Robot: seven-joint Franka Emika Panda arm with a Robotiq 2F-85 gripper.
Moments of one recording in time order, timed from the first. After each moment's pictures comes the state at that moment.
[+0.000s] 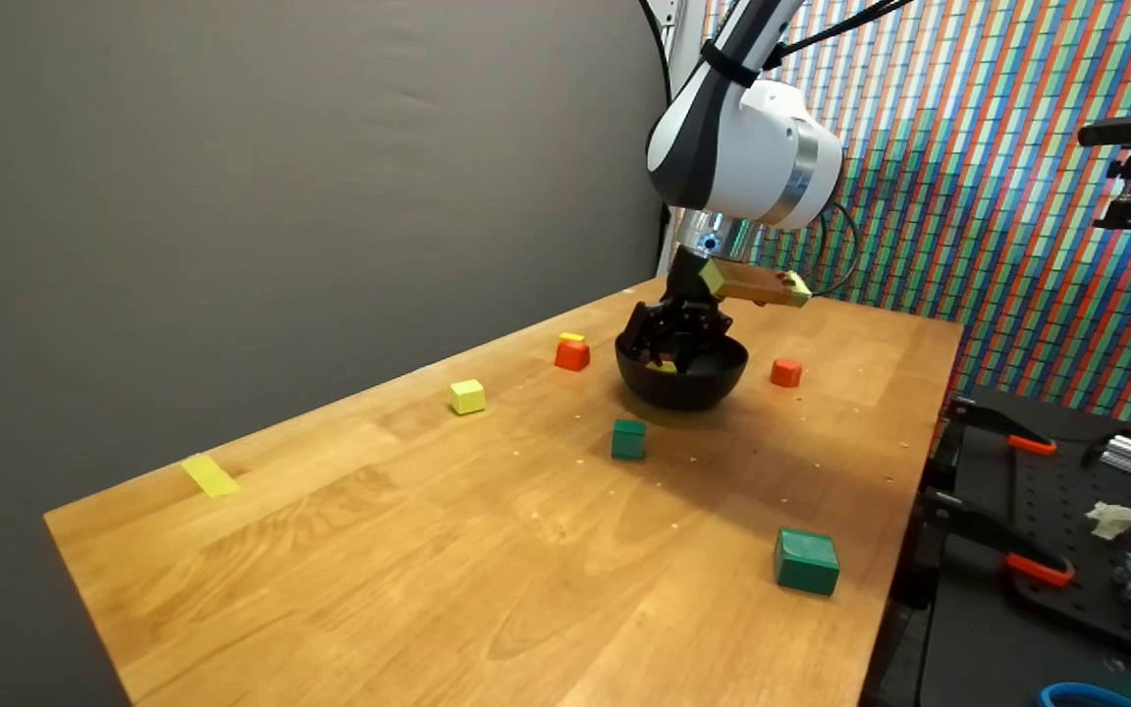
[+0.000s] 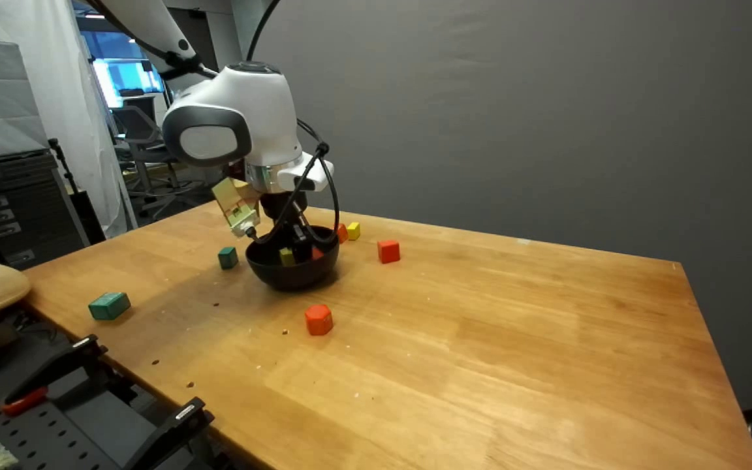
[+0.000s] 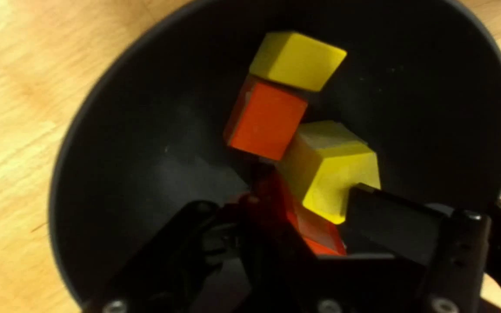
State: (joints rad) arm 0.52 0.49 -0.34 -2.31 1.00 2.86 -0.29
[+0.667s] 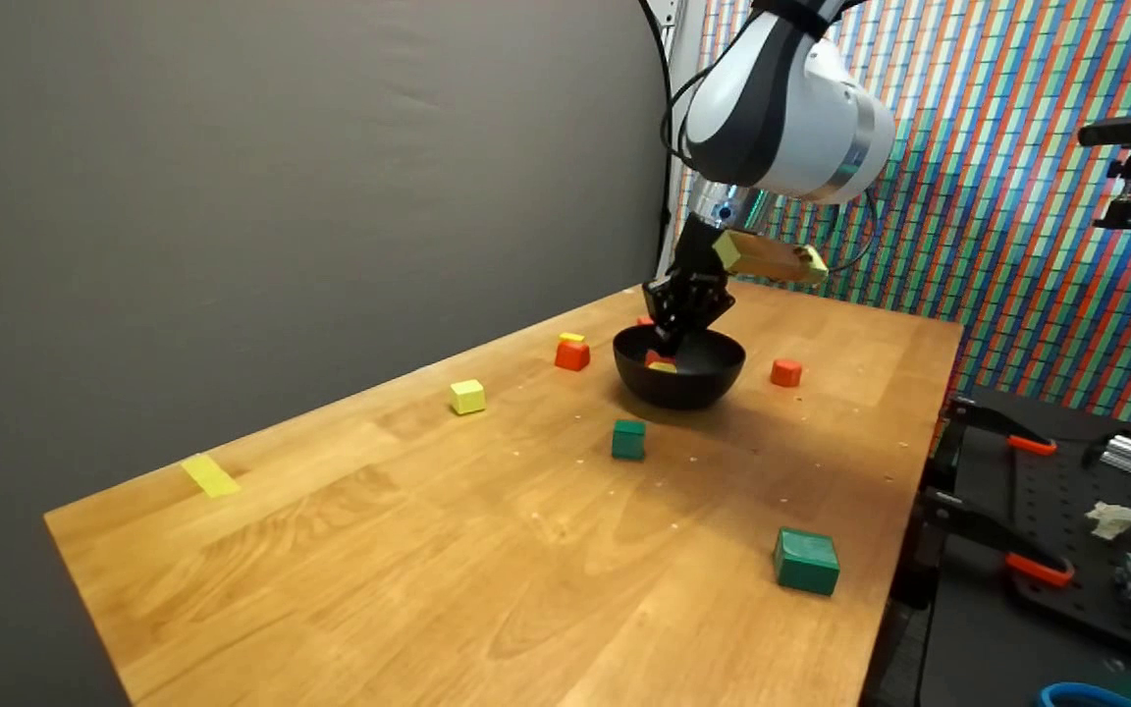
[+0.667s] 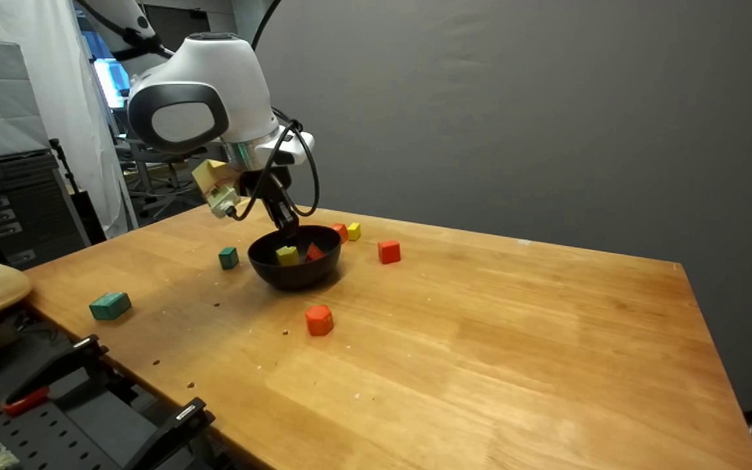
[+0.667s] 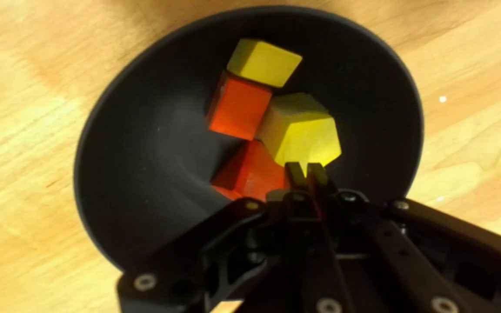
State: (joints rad) arm 0.44 0.33 -0.21 -2.44 0.78 3.01 -0.10
